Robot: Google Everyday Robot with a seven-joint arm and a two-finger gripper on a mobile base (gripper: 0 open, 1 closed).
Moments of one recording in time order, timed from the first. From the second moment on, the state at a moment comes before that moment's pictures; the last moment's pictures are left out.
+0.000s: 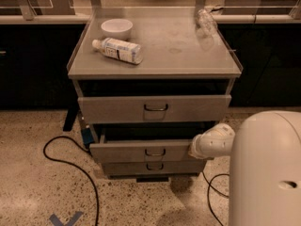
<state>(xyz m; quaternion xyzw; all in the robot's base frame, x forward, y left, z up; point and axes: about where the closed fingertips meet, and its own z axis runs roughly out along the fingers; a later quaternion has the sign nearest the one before) 0.646 -0.206 0.420 -0.62 0.75 -0.09 0.22</state>
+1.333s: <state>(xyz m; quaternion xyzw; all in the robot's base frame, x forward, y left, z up) 0.713 -0.194 0.449 -0.58 0.76 -0.11 0.27</state>
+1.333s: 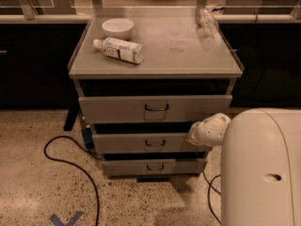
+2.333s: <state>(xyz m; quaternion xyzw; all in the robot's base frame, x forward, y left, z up) 0.711 -0.194 0.449 -0.58 0.76 -0.11 0.27</state>
